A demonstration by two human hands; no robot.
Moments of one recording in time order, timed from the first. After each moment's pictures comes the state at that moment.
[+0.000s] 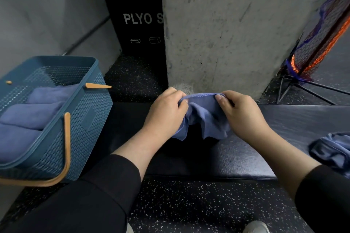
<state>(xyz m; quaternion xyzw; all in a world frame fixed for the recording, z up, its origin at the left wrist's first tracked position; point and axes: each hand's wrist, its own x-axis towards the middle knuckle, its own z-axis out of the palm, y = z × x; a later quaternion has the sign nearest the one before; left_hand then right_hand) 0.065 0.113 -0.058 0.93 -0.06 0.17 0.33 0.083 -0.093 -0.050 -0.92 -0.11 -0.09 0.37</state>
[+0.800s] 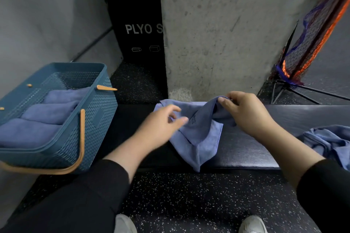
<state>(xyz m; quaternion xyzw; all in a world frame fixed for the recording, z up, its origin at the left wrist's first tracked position) 0.015 0.130 -0.055 0.92 -0.01 -0.01 0.40 0.051 -0.114 -0.013 -0.91 -0.09 -0.05 0.39</state>
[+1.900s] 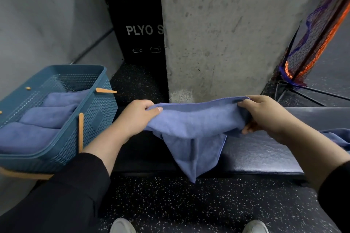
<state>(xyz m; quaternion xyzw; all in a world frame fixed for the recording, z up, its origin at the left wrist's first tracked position) 0.040 0.184 -0.041 0.91 0.04 0.02 0.40 0.054 -0.136 0.001 -0.84 0.05 0.10 0.52</state>
